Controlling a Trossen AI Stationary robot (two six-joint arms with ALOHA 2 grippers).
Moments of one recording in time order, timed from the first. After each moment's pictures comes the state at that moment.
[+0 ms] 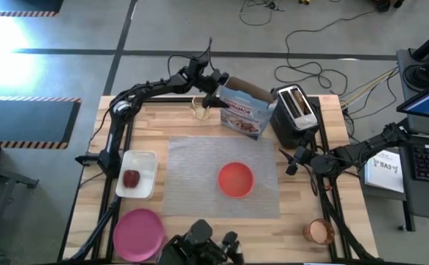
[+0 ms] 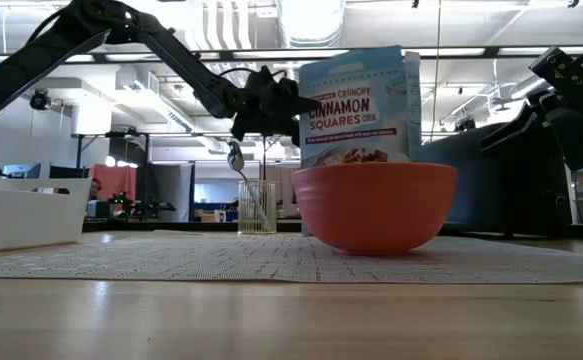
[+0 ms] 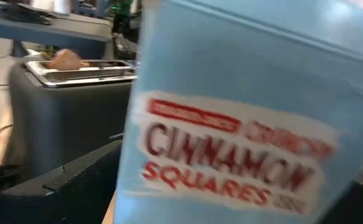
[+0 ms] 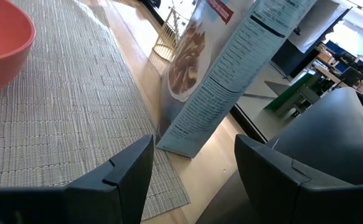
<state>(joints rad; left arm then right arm) 0.73 2.17 1.66 0.20 1.25 0.13 0.37 0.35 0.11 -0.30 0.94 -0.06</state>
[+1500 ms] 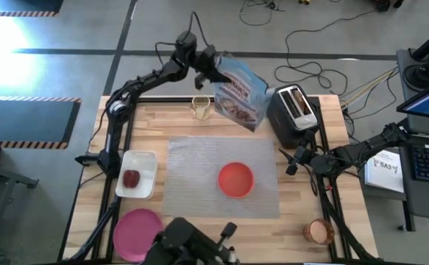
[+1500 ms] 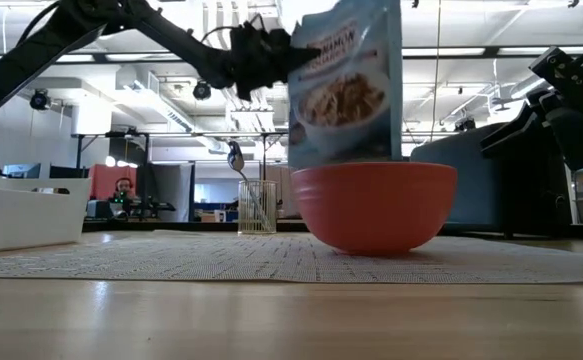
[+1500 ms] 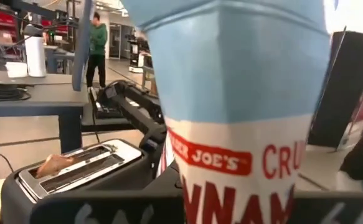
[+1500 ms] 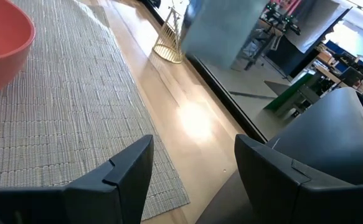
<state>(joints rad) 0.78 2.13 1.89 0.44 1.39 -0.30 0.37 0.35 0.11 -0.30 0.94 -0.05</state>
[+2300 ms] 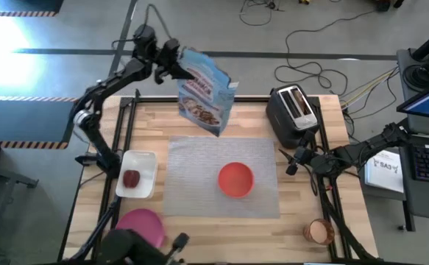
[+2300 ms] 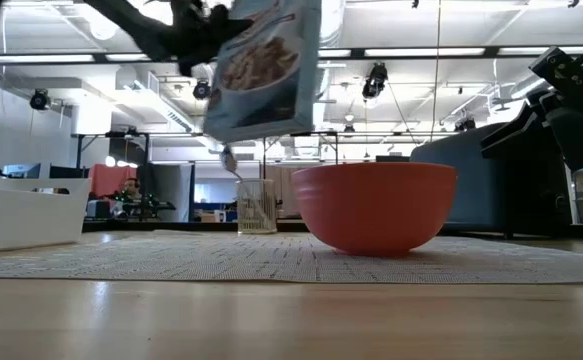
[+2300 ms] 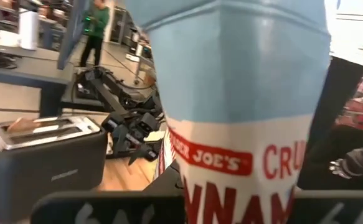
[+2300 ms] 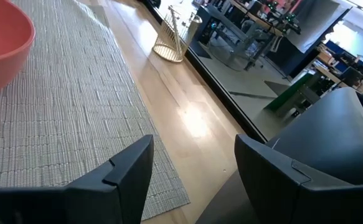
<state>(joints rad) 0.97 1.68 1.44 0.43 1.57 -0.43 0.37 0.35 0.11 -0.30 0.94 -0.05</state>
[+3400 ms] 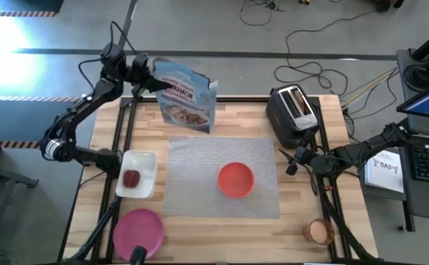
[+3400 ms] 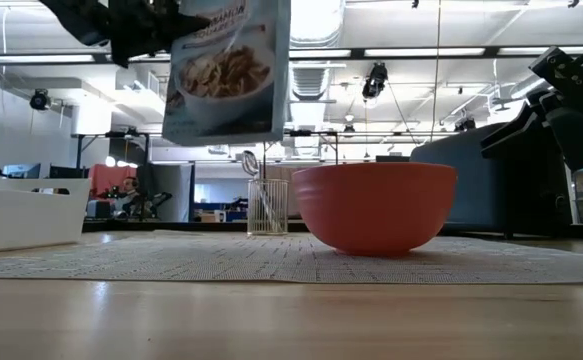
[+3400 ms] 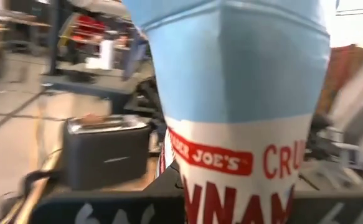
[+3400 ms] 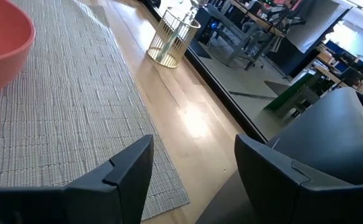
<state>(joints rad) 1.11 1.29 1.04 0.31 1.39 -0.22 0.37 0.35 0.11 -0.30 0.94 -0.05</state>
